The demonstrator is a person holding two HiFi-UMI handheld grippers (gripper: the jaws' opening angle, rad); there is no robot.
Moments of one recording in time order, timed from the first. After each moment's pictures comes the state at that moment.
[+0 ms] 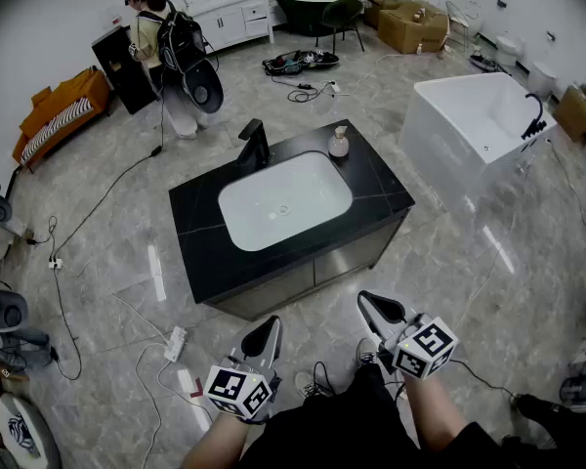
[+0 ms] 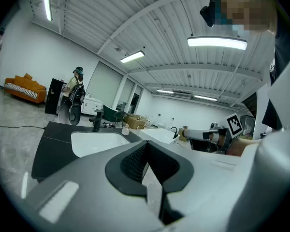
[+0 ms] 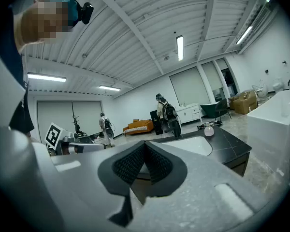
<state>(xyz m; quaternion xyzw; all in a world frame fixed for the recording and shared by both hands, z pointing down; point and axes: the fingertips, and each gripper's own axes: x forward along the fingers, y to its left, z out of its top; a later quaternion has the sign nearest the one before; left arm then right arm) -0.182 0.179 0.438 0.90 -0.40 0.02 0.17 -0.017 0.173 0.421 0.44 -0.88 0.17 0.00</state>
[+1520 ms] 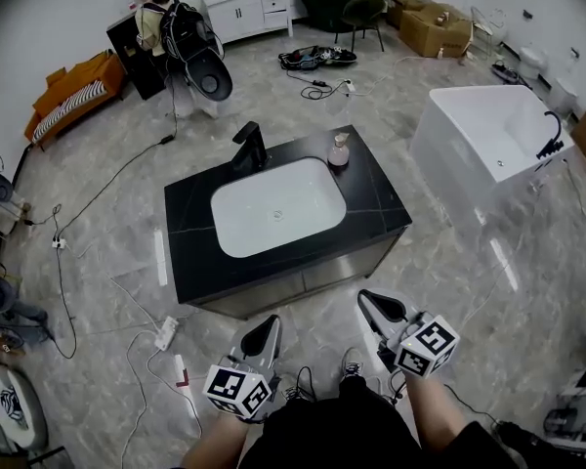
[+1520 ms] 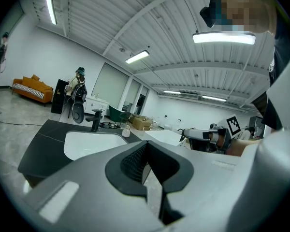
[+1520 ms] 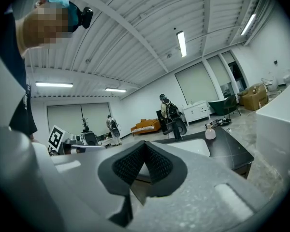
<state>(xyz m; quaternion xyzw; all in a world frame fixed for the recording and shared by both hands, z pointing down) -0.110 0.144 0.438 0.88 -0.44 0.01 0.18 0.053 0.122 0.419 0.38 -0.91 0.18 0.00</state>
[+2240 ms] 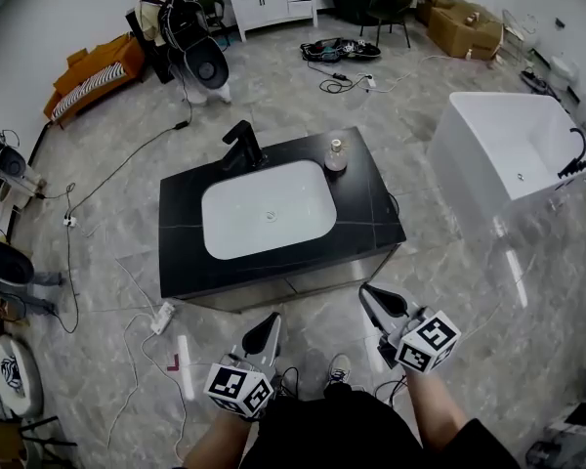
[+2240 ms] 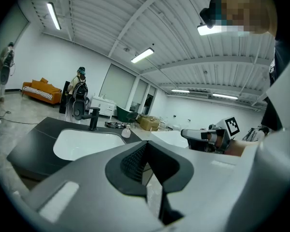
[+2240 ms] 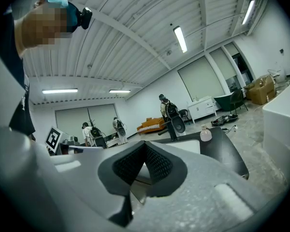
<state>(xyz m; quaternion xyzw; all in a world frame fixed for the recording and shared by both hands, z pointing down) -0.023 0.102 0.444 0.85 -0.50 0.02 0.19 0.137 0.057 0.433 0.34 -0.92 0.19 -0.01</state>
